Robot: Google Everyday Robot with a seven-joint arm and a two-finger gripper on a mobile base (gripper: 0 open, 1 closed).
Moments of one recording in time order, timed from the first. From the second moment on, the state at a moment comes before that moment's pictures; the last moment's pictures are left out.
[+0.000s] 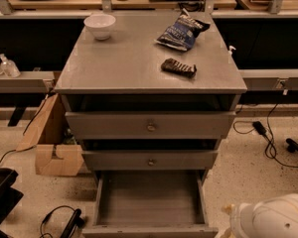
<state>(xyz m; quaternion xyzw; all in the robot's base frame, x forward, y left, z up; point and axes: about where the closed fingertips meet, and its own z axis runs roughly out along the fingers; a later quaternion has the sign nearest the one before) 0.358 -0.255 0.516 -0.61 0.77 -0.03 0.15</state>
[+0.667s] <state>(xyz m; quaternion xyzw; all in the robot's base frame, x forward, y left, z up) 0.344 -0.242 0.414 -0.60 0.78 0.03 0.17</state>
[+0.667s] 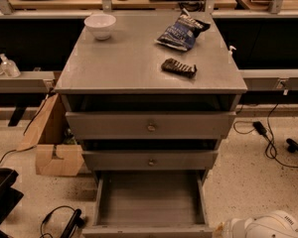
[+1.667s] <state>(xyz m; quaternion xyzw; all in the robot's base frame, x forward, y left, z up) 0.360 -0.216 0.334 -0.61 0.77 0.06 0.17</state>
